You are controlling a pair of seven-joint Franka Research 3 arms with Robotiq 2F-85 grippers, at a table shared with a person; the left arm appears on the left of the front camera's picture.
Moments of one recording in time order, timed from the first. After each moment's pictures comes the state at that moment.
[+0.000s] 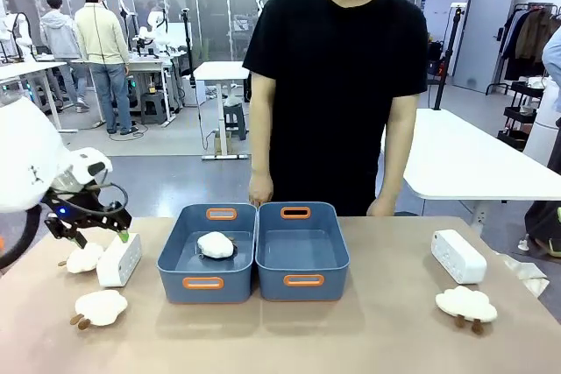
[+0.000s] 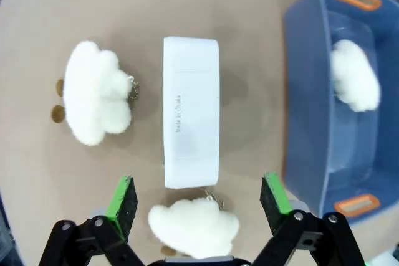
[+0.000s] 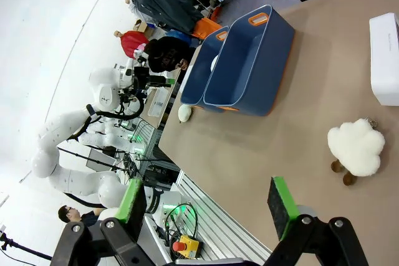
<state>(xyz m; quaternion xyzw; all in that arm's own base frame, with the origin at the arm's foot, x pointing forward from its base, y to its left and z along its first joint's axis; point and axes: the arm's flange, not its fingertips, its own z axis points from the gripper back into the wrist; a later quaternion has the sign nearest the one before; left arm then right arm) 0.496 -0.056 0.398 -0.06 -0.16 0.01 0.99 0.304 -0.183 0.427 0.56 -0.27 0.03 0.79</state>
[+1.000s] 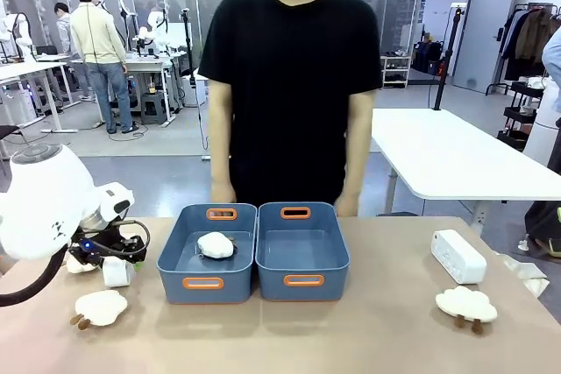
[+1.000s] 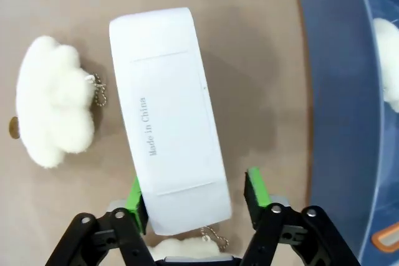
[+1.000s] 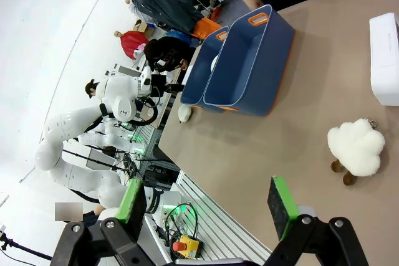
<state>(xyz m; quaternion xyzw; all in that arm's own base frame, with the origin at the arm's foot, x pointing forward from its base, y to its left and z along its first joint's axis) 0.489 -0.084 0.329 -0.02 -0.19 -0.01 0.98 0.303 -0.183 0.427 0.56 -0.27 0.03 0.79</state>
